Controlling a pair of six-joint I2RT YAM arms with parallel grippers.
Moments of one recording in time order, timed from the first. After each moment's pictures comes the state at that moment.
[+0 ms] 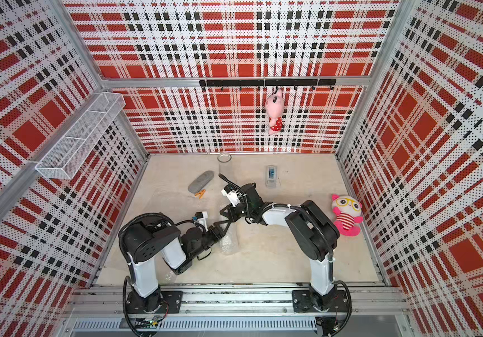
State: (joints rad) left arm -0.71 1.92 0.23 1.42 0.01 -1.17; right arm 0.69 1.92 1.08 0.24 -0.56 0.24
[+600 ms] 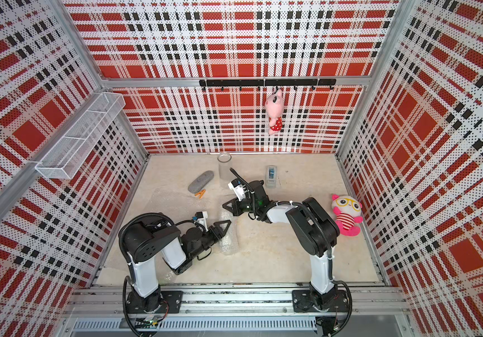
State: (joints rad) left arm -0.71 1.92 0.23 1.42 0.01 -1.16; right arm 0.61 1.98 1.03 0.46 -0.68 0.38
